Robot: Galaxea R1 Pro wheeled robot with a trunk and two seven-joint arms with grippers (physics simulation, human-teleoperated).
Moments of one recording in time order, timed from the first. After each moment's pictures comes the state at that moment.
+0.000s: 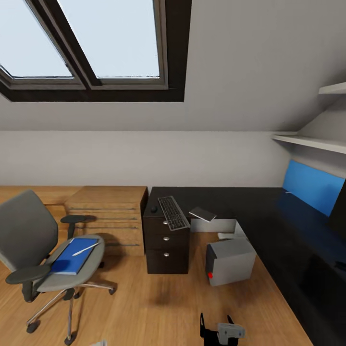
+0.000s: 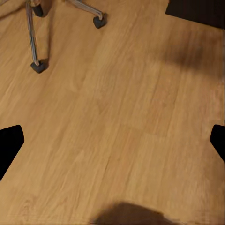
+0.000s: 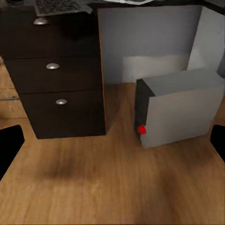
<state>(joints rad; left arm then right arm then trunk) -0.09 0.02 -0.01 -0.63 0.26 -0.03 0.18 -0.23 0.11 0.40 -0.38 -0.17 -0.71 -0.35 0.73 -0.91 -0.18</state>
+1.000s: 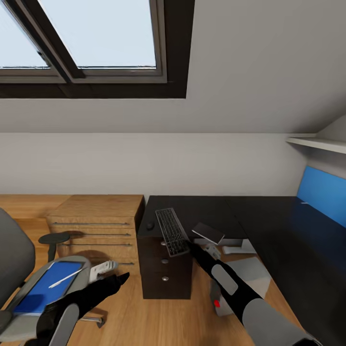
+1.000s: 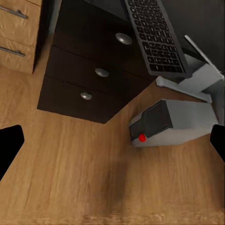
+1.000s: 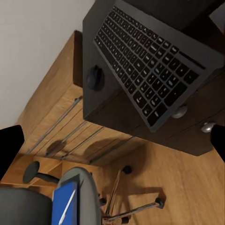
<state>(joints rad) -0.09 0.04 0.03 -1.60 0.54 0.78 0.08 -0.67 0.06 0.36 -0.52 -1.13 0.08 0.07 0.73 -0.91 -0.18</state>
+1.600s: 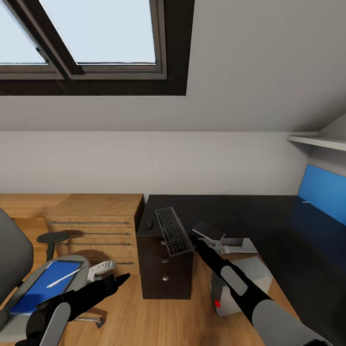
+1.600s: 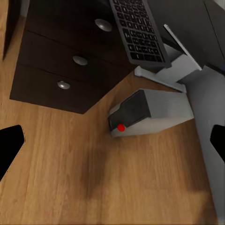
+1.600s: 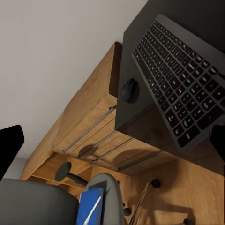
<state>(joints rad) -0.09 0.04 0.10 -1.62 0.55 0.88 -0.06 -0.67 0.00 0.36 -0.51 -1.16 0.08 0.33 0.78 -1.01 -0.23</state>
